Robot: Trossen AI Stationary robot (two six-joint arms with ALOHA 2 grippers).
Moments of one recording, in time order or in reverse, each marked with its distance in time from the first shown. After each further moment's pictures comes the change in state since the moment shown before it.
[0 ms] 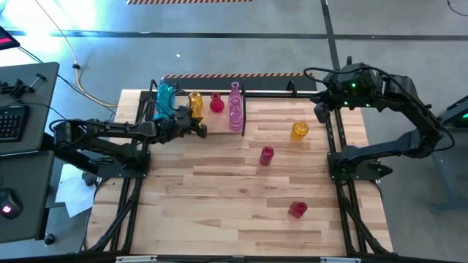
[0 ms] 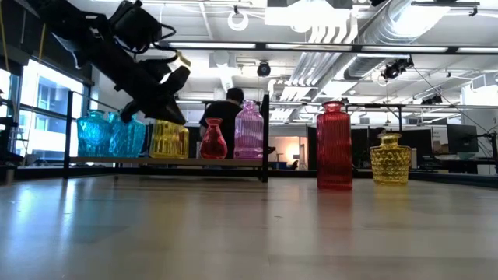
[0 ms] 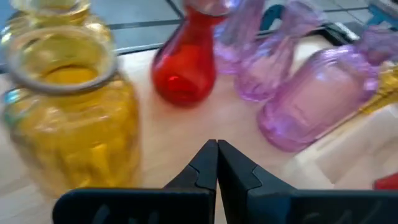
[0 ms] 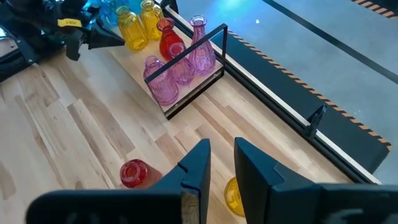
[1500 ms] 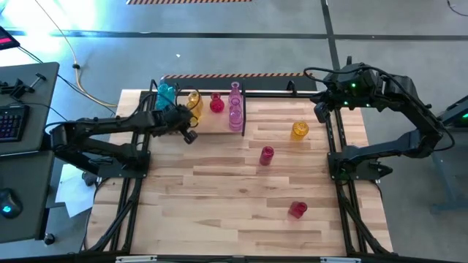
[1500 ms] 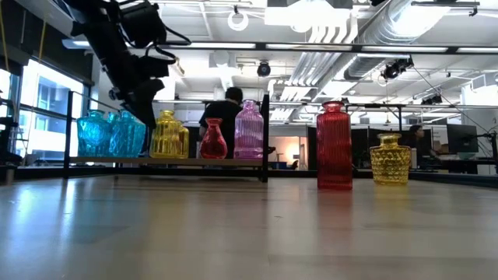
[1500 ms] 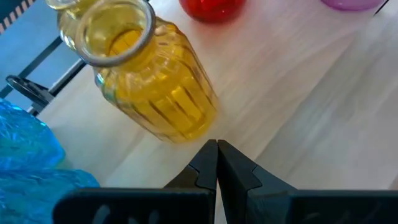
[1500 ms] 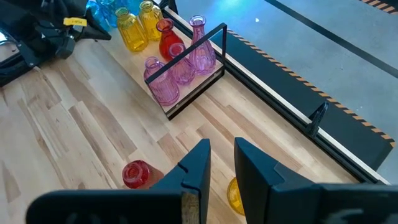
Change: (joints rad) left arm 0.061 -0.054 0.210 -0.670 0.053 0.405; right arm 0.000 0.000 0.000 -0.001 0.000 0.022
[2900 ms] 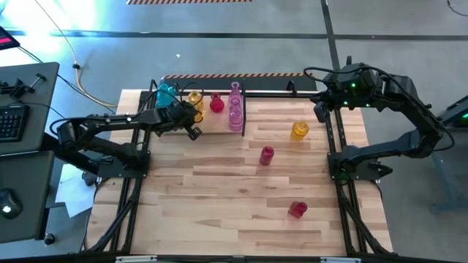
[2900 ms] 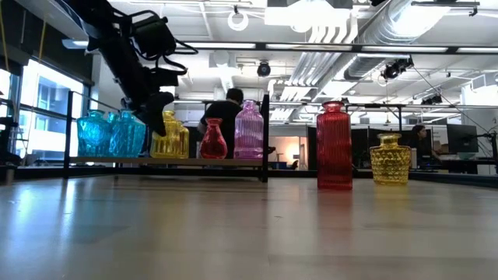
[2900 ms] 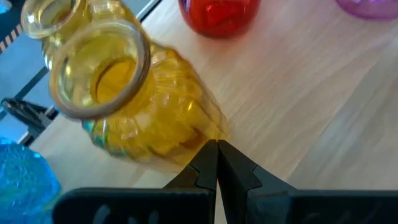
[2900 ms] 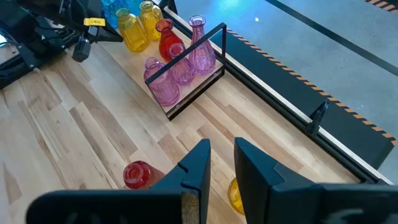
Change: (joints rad) left arm 0.065 0.107 -0.001 0.142 0.017 0.097; right arm 0.000 0.001 0.000 0.000 0.001 0.008
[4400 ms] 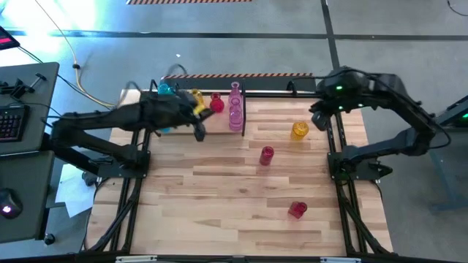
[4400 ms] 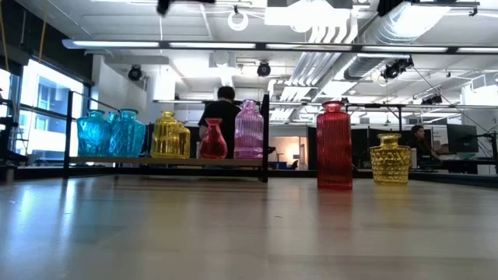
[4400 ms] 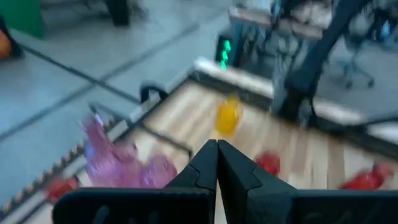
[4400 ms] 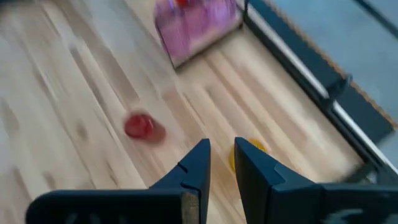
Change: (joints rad) left arm -0.342 -0.110 0.475 -0.011 0.035 -0.135; right arm 0.000 0.057 0.000 -0.128 -0.106 -0.102
